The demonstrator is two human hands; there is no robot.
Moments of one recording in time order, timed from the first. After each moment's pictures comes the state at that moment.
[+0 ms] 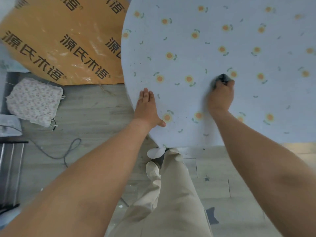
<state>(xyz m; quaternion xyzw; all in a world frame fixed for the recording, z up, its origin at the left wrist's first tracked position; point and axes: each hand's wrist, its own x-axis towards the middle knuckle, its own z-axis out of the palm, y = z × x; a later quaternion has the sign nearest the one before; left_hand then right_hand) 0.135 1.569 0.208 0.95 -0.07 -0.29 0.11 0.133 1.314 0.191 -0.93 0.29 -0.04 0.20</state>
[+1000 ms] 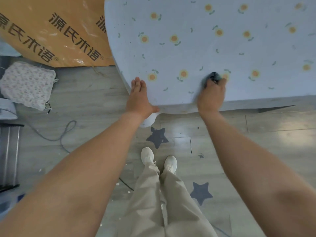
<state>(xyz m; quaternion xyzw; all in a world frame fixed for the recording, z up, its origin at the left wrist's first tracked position) 0.009 1.563 0.189 0.96 -0.05 -0.23 0.16 -0.024 1.330 0.177 -0.93 0.30 -0.07 0.19</state>
